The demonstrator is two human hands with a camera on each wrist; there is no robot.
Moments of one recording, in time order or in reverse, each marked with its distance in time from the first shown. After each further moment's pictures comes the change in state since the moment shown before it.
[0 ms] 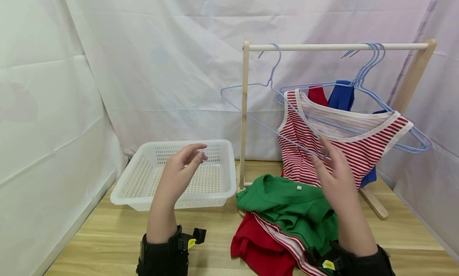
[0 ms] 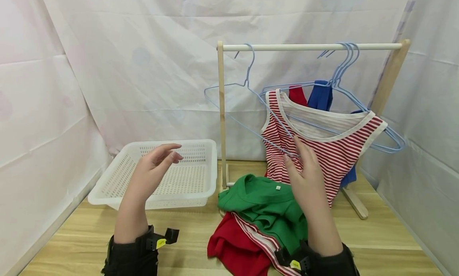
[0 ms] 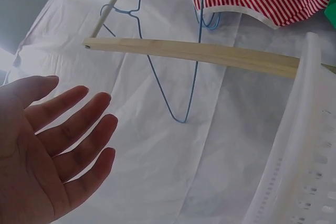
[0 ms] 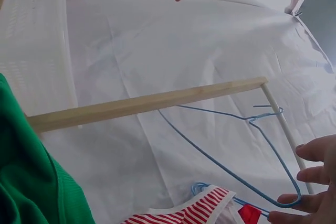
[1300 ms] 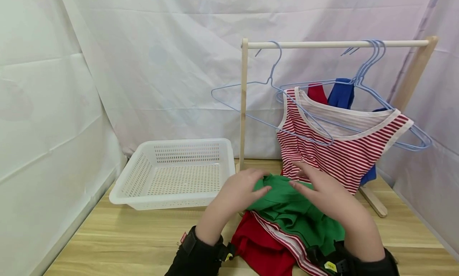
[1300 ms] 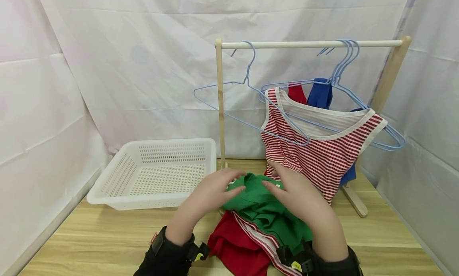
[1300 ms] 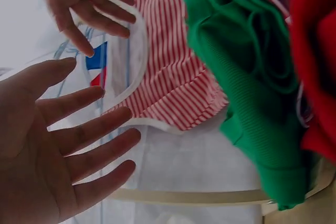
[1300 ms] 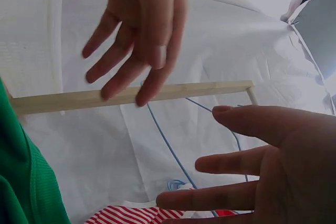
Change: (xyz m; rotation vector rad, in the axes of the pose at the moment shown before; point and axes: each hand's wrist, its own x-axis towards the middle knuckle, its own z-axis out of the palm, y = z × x) left_hand 0.002 0.036 0.122 0.356 -0.462 0.231; right_hand -0.010 -0.006 -0.002 -0.196 -0.623 0.039
